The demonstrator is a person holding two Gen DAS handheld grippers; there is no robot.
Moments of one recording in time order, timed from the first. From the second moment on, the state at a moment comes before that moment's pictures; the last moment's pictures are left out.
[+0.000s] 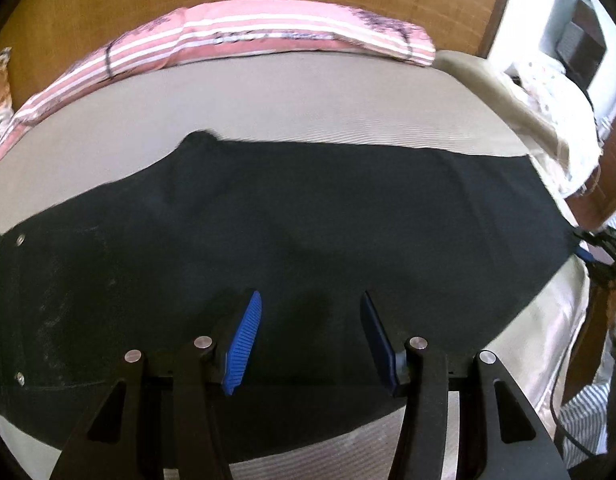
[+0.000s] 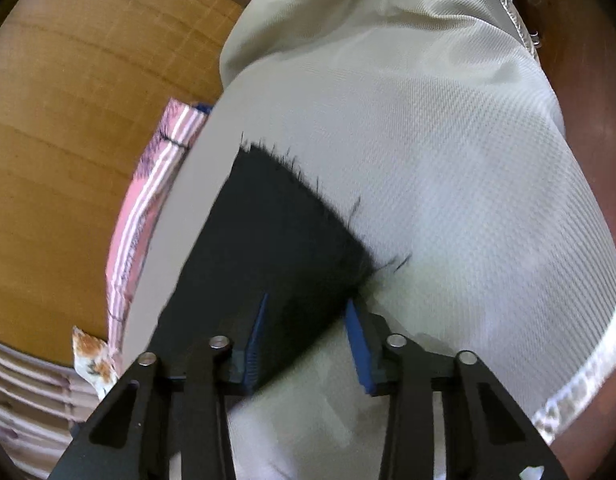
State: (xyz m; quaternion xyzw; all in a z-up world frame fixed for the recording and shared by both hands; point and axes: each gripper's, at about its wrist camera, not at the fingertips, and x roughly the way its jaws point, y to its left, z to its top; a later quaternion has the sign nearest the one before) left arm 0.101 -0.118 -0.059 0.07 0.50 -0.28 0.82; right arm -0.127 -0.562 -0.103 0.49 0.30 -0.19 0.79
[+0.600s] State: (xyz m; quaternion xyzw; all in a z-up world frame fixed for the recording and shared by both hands) left arm 0.067 -0.205 -0.077 0.14 0.48 -0.37 0.78; right arm -0.113 -0.570 -0.113 0.50 0.27 -0.17 0.80
